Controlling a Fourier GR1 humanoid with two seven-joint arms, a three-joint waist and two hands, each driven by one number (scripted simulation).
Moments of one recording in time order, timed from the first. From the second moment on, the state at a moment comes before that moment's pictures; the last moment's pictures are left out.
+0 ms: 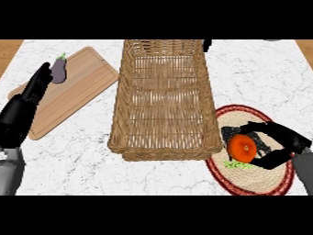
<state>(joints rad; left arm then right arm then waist) -0.20 0.28 0.11 -1.58 -0.14 -0.12 0.01 -0.29 -0.39 -0.04 -0.95 0.52 0.67 -0.29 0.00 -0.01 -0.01</state>
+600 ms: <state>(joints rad) -0.19 0.24 0.09 -1.57 -0.18 -0.10 -0.02 -0.33 -0.35 -0.03 -0.91 0.62 0.48 -0.35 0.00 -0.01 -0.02</state>
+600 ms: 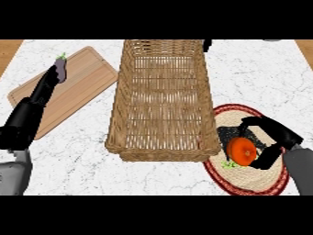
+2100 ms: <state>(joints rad) -0.21 0.27 0.13 -1.55 -0.15 -0.14 -0.01 -0.95 -0.44 -0.25 -1.12 0.47 0.32 -0.07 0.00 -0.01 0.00</state>
